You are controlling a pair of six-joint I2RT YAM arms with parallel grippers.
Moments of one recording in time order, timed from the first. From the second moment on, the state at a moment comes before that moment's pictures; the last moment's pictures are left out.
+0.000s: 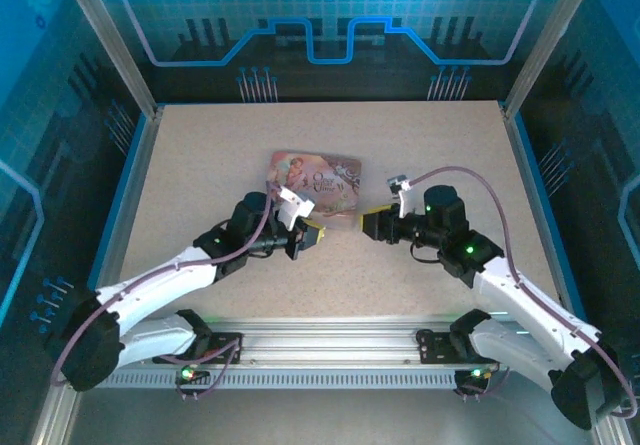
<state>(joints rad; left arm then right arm) -0.65 1.12 0.63 0.01 0.42 -0.20 0.51 0.92 0.65 -0.15 -0.50 0.43</state>
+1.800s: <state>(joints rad) -0.54 1.16 0.75 -0.02 1.01 -0.19 0.59 1.12 0.73 0.03 -0.93 0.39</state>
